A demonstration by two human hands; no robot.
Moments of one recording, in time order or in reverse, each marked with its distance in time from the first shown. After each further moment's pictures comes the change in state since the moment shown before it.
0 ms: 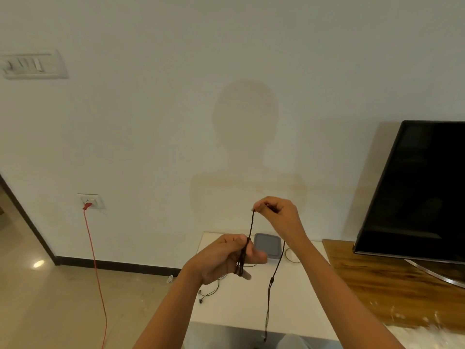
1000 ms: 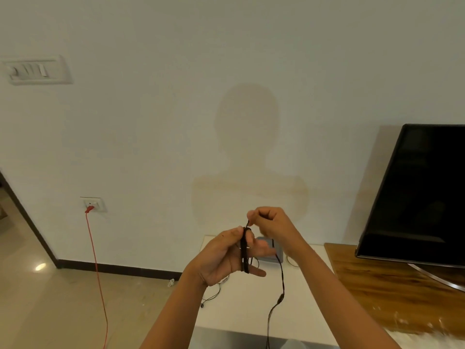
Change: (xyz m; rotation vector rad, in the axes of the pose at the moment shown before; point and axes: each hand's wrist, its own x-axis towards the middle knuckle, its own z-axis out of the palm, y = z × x) left_hand 0.002 0.010 0.011 -0.285 -0.056 0.093; right_hand -0.002 -0.007 0.008 0.226 -0.215 0.161
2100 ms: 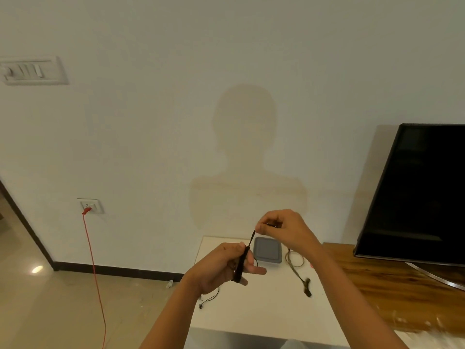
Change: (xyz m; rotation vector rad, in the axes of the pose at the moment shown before) left_hand -0.003 -0.016 -0.018 0.367 0.151 -0.142; right_hand -0.010 0.004 -0.031 -0.424 -0.015 -0.047
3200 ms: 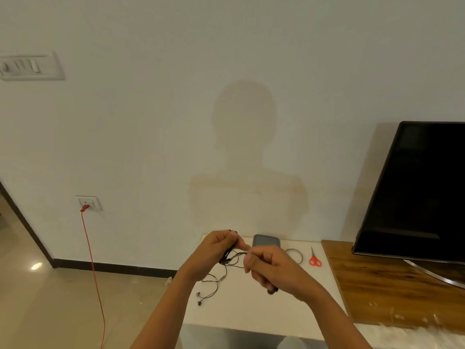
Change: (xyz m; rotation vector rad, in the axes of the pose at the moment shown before) left_hand 0.003 0.009 -0.009 0.353 0.245 0.161; right_hand -0.059 -0.011 0.041 0.304 -0.290 0.076
